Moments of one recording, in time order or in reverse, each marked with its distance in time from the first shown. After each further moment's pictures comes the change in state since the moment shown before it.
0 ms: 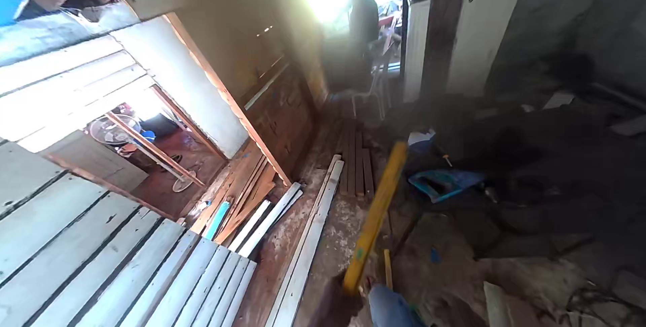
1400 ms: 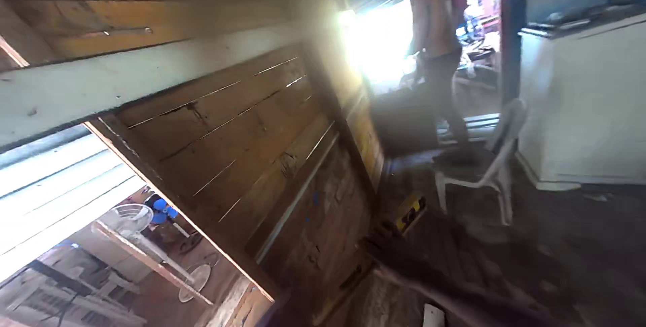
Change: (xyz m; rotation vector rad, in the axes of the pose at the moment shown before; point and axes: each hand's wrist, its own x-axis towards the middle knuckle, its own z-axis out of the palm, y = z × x) left_hand 0.573 0.367 -0.653 0.812 0.217 0.100; right_hand 0.755 -0.788 -0.403 -0.649 1.030 -1.410
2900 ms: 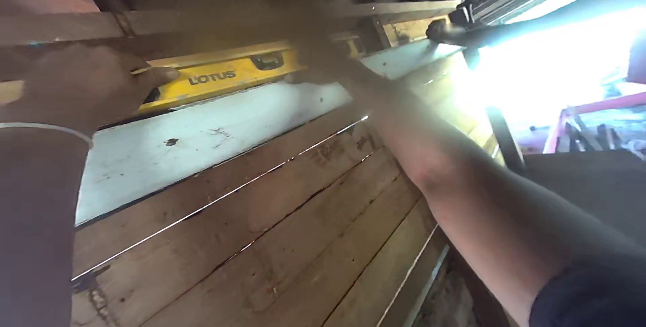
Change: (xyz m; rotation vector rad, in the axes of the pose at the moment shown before) left_hand 0.250 0.037 -0.733 1.153 1.264 -0.489; right_hand 0.831 0.484 0.091 0.353 0.327 -0.133
